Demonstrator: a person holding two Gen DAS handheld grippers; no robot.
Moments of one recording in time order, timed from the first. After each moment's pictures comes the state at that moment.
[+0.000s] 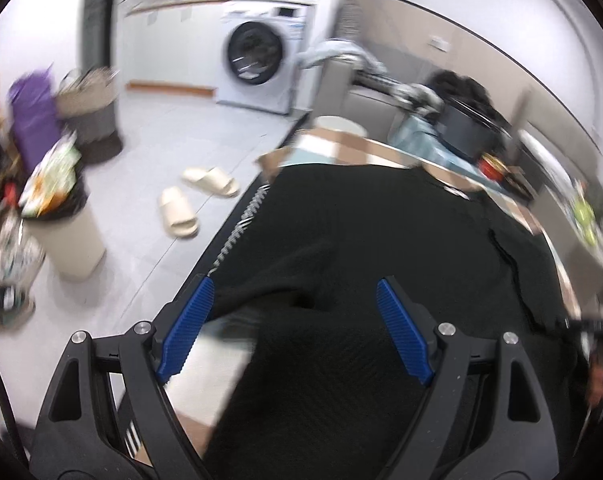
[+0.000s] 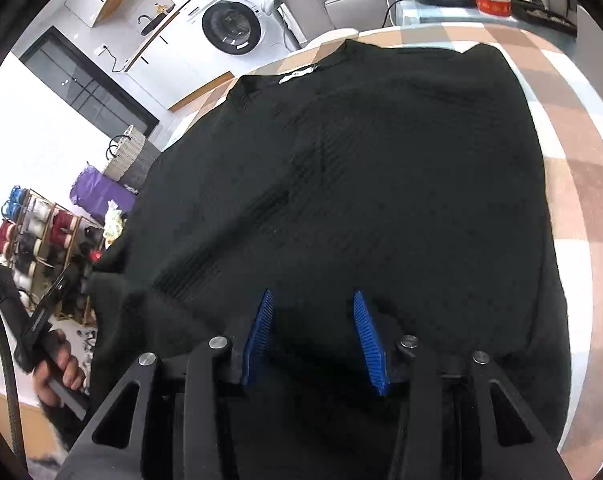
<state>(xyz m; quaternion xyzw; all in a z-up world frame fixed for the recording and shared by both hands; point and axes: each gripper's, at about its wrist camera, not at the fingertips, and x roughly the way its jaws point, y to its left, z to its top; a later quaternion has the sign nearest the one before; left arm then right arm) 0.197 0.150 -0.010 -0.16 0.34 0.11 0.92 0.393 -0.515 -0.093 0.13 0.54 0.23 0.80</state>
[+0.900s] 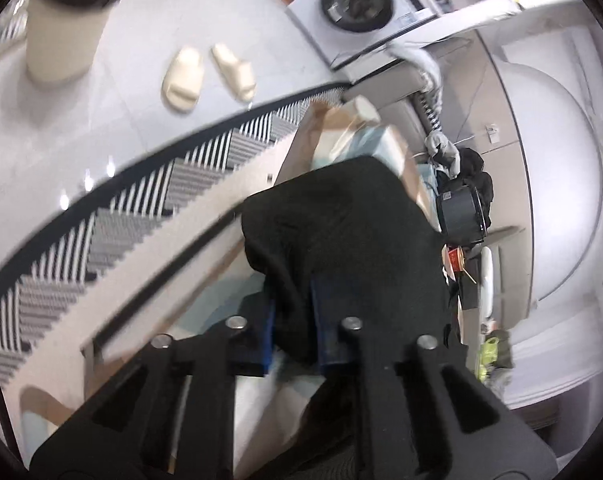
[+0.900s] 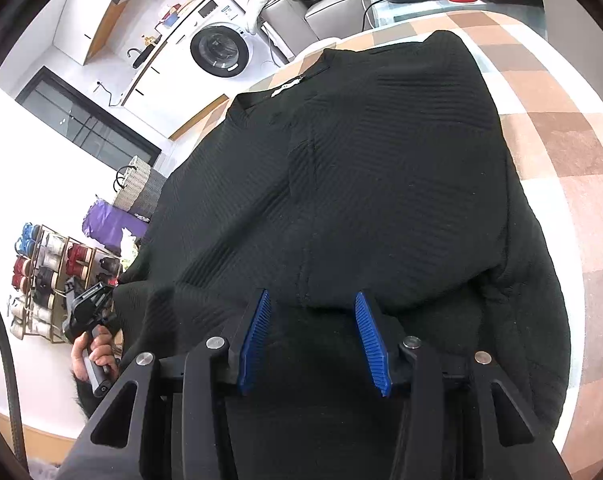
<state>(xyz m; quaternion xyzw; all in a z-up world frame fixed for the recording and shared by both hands) 0.218 0.277 -0.127 -0.47 0.35 0.08 0.80 0.365 -0.524 -0.087 0.21 0.52 0.21 0.80</state>
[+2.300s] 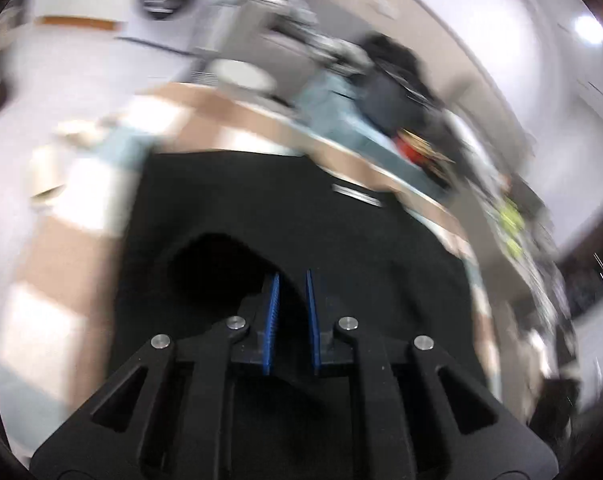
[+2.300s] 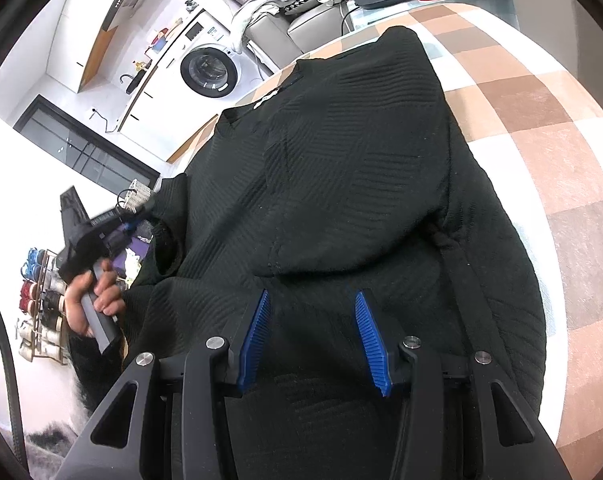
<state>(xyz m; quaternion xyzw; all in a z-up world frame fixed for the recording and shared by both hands) 0.397 0.083 -0.037 -0.23 0.41 -0.12 0.87 0.334 -0.552 -0.096 0.25 0.51 0.19 0.80</state>
